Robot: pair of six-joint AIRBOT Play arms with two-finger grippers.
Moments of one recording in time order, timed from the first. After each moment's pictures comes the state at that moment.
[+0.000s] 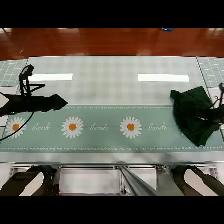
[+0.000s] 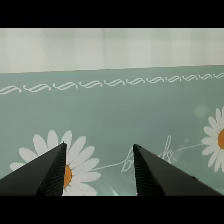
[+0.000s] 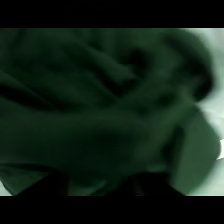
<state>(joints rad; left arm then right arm) 0.04 -0.91 0.74 1.00 -1.01 -1.34 -0.39 -1.09 0.75 -1.67 1.01 1.59</state>
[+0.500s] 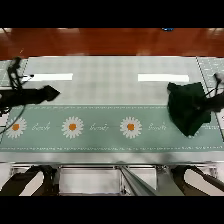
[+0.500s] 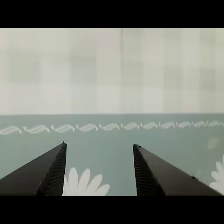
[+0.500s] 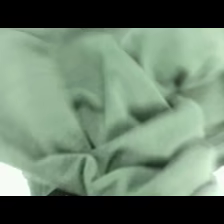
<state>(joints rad) 0.12 -0.91 0.82 1.01 -0.94 -1.34 -0.40 -1.18 0.90 -1.39 0.97 1.41</state>
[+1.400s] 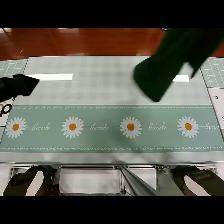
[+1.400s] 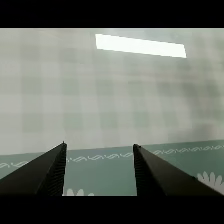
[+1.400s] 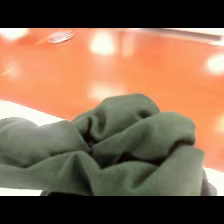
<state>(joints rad) 0.18 -0.65 0.91 1.00 -1.05 -1.32 0.18 -0.99 1.68 -1.23 1.07 1.37</state>
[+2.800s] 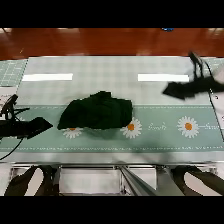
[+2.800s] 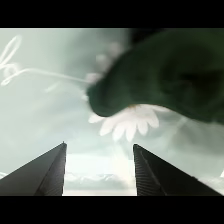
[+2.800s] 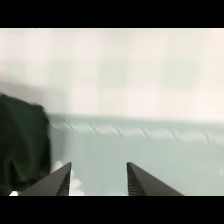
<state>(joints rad) 0.44 -0.73 0.52 1.08 -1.27 -1.38 -0.12 -1.13 0.94 -1.07 1.10 1.44</state>
